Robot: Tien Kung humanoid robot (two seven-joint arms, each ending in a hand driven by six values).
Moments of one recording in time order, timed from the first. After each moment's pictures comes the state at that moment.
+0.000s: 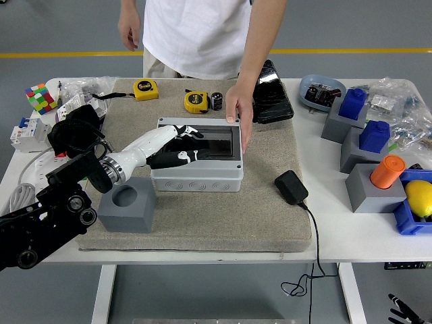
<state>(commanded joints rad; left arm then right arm) -0.52 0.41 -0.70 -1.38 1.55 0.05 0.09 0.22 -0.16 0.63 0.18 -0.07 -0.12 -0.09</state>
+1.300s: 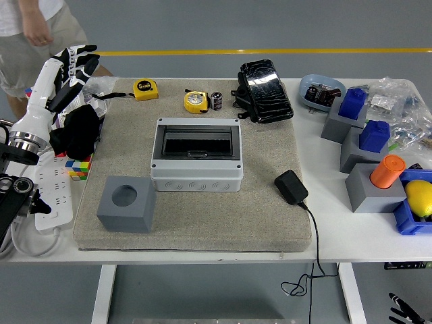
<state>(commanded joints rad) -0.31 0.31 -1.35 -1.33 1.41 0.20 -0.19 0.22 -0.16 0.65 0.18 -0.09 -0.11 -0.10</state>
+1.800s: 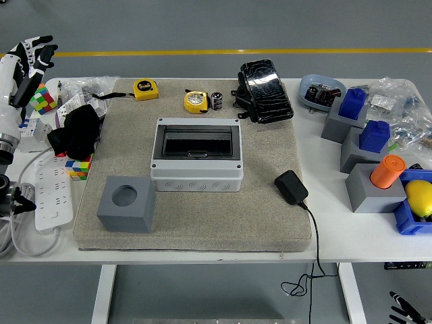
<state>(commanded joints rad) -0.28 0.28 -1.48 -1.32 1.39 0.19 -0.20 0.23 -0.17 0.67 0.18 -0.10 -0.11 -0.10</state>
